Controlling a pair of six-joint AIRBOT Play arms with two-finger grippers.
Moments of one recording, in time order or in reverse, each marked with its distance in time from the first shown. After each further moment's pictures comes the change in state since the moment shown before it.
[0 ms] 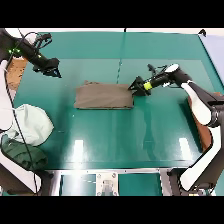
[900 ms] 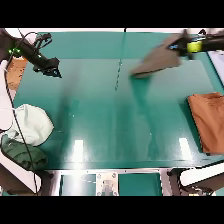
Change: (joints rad) left arm 0.000 0.000 0.000 -0.003 0.000 -0.004; right arm -0.370 0.298 0.346 -0.032 0.109 0.158
